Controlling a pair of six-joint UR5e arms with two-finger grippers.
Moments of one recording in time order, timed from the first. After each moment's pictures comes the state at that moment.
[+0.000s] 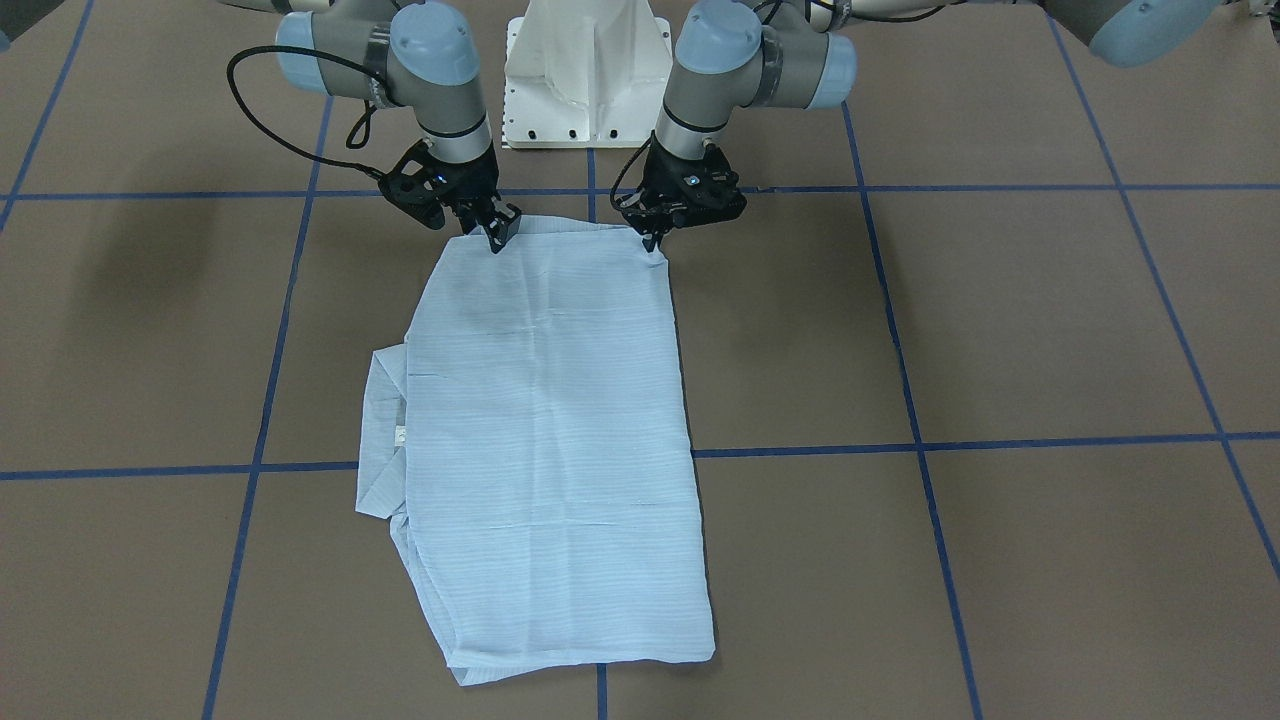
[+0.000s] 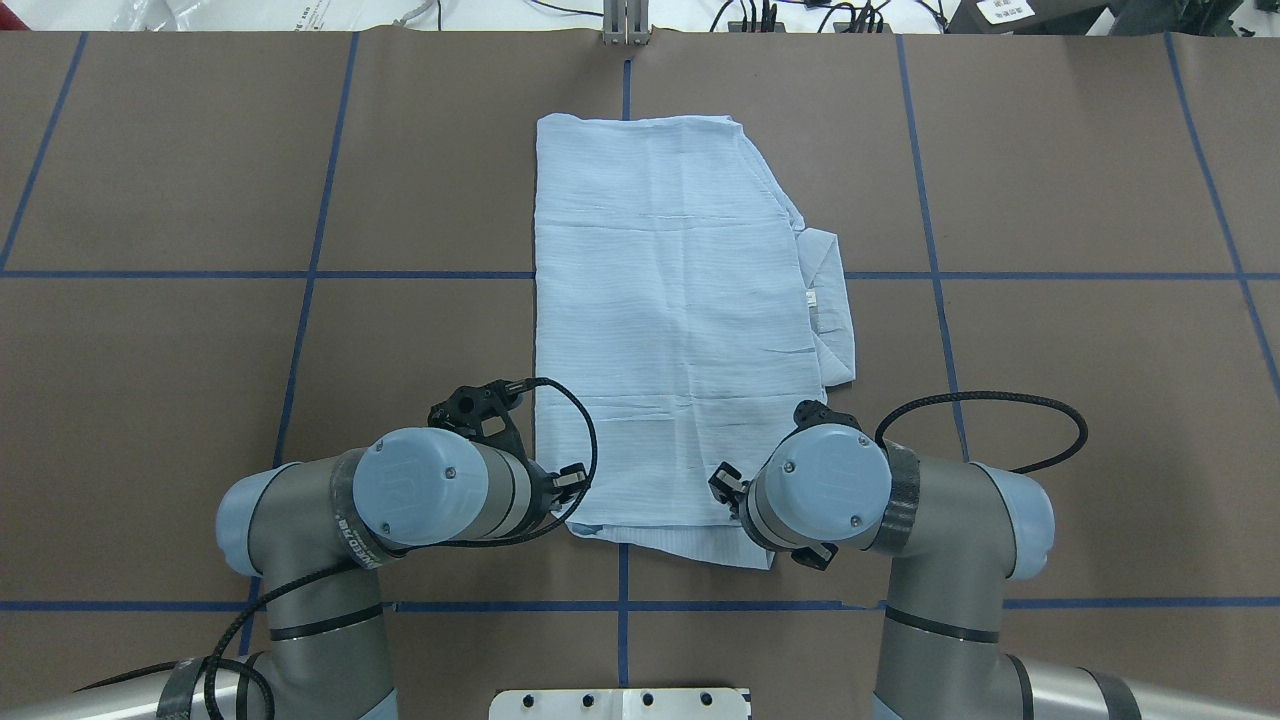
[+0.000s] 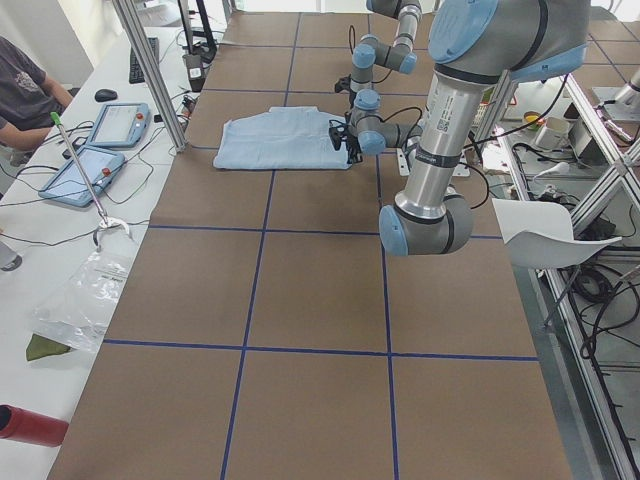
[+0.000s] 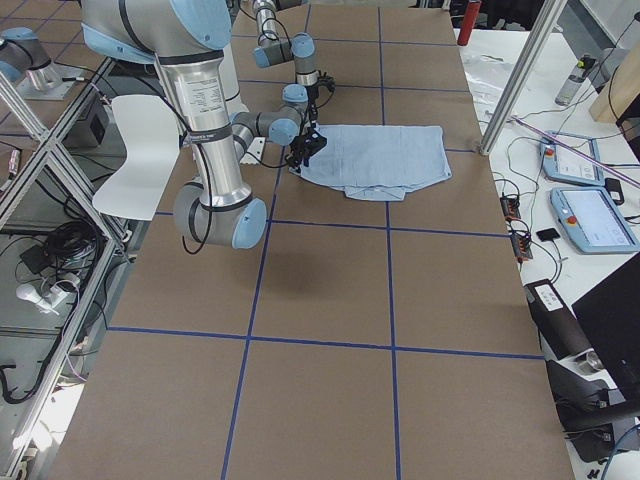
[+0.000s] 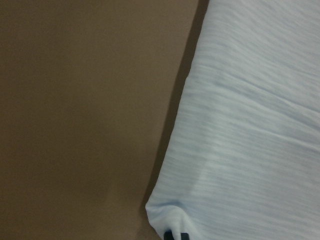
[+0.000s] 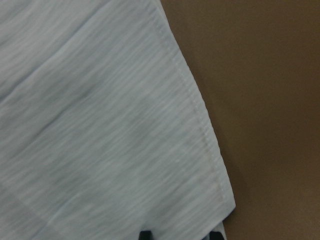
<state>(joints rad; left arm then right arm) -0.30 -2.08 -1.77 -1.85 -1.68 -1.73 0.29 -1.17 1.86 -1.51 1.74 2.04</state>
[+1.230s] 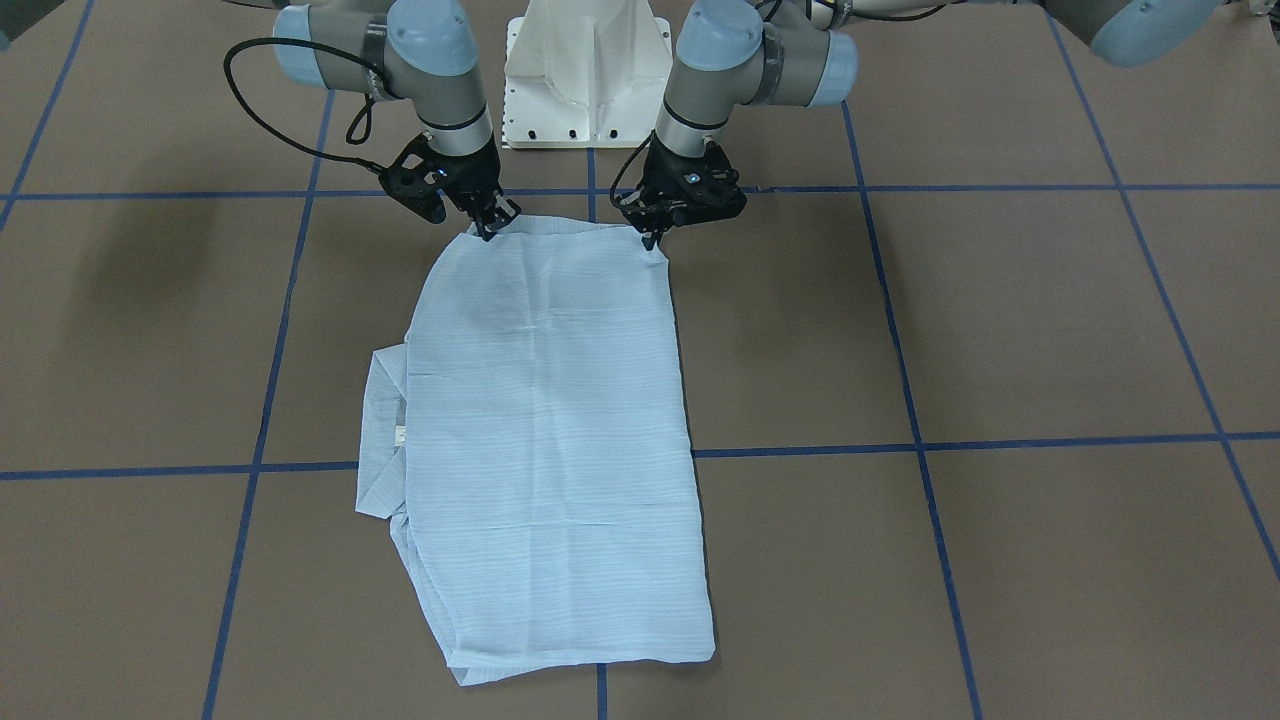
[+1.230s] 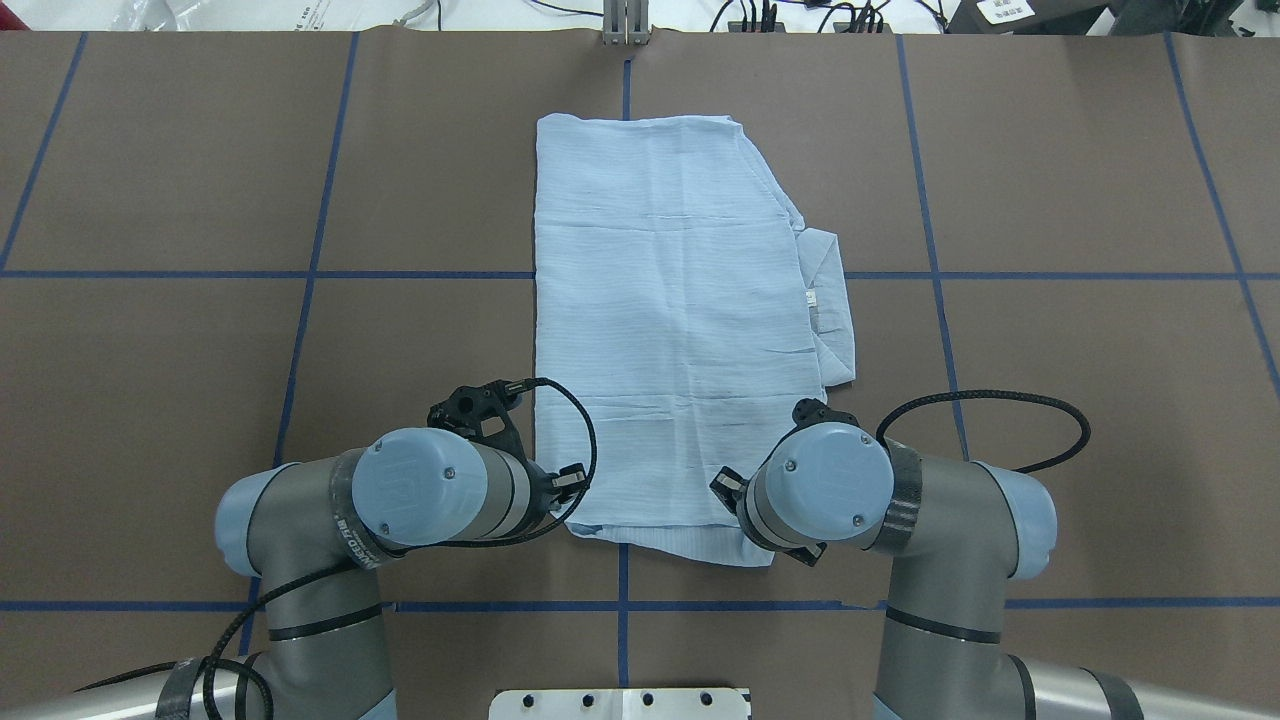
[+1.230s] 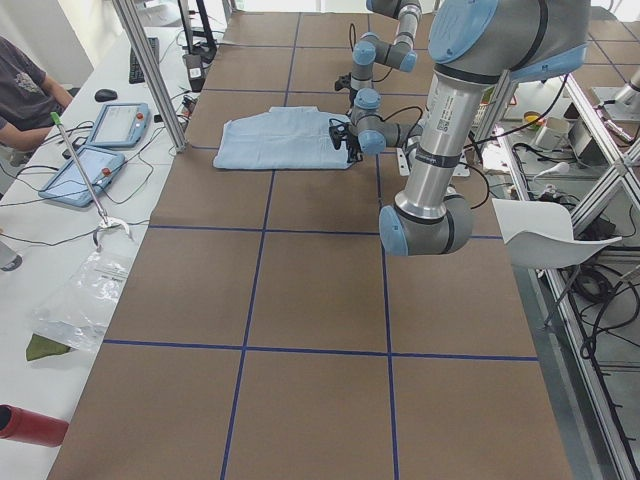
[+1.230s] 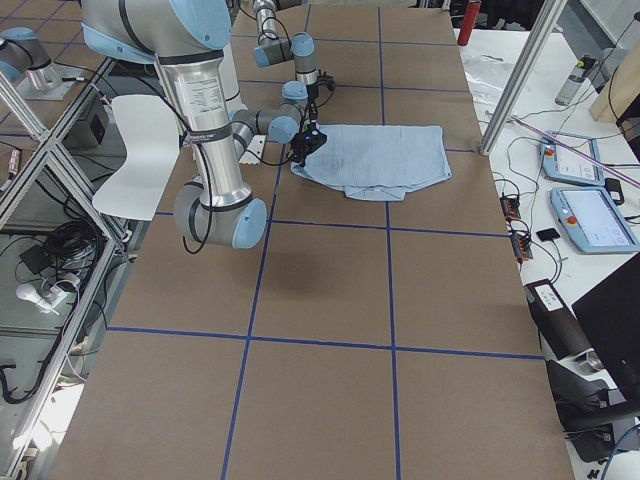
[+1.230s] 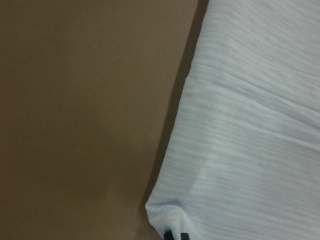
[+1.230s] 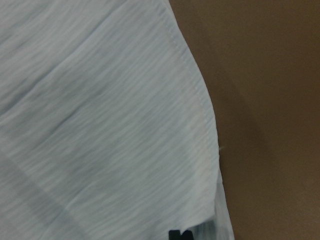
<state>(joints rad) -0.30 -2.08 -1.78 -1.85 -1.68 -1.73 0.30 -1.17 1.89 -1.51 1.74 2.04</state>
